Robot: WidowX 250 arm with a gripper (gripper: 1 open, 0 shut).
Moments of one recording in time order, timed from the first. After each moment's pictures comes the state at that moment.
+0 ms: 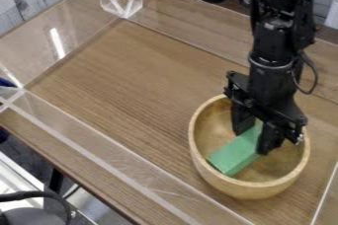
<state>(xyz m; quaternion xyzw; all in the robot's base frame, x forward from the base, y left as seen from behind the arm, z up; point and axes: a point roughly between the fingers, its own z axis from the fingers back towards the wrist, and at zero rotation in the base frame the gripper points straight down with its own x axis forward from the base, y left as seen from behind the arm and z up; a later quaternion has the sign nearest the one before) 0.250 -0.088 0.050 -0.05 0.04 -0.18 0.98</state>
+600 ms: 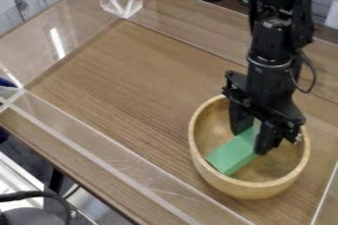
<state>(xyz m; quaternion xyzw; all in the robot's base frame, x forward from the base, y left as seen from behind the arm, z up) 0.249 -0.086 0.051 -0.05 0.05 -0.18 0.98</state>
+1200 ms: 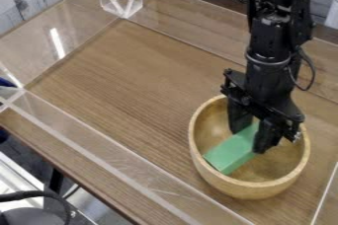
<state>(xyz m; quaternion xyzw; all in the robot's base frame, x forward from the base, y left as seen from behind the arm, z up) 0.247 -0.083 0.054 -0.05 0.05 -0.17 0.98</state>
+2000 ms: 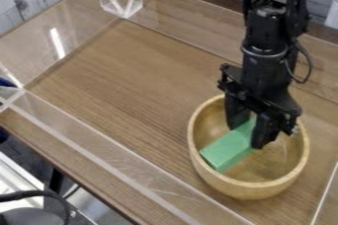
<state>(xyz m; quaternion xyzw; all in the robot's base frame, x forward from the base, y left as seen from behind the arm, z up) 0.246 -0.076 0.061 -0.05 0.05 -0.17 0.98</state>
